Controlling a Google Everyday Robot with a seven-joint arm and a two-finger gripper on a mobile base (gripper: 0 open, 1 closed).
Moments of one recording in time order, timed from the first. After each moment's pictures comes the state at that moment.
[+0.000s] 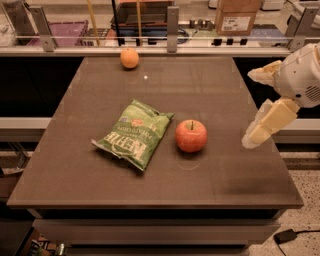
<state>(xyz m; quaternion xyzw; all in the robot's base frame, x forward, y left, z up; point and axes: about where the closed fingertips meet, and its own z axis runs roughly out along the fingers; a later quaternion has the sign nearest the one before) 0.479 -0.183 0.934 -0.58 0.75 0.11 0.30</state>
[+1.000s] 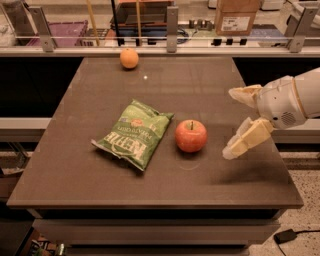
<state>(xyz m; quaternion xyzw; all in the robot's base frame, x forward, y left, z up) 0.489 -0.158 0.884 -0.56 0.72 0.20 0.36</state>
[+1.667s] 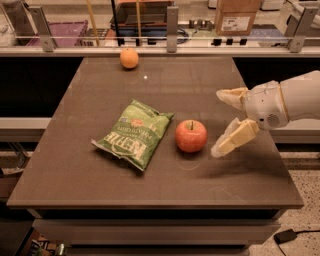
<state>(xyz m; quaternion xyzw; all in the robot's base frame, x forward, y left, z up) 0.503 -0.134 0.873 -0.56 0.69 0.25 0.39</state>
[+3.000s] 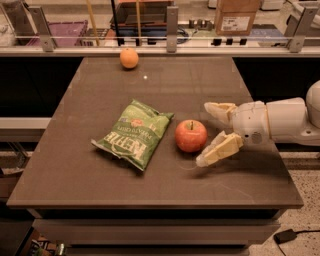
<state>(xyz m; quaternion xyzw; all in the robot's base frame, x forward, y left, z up) 0.498 -0.103 0.844 -0.52 0.67 0.32 0.43</state>
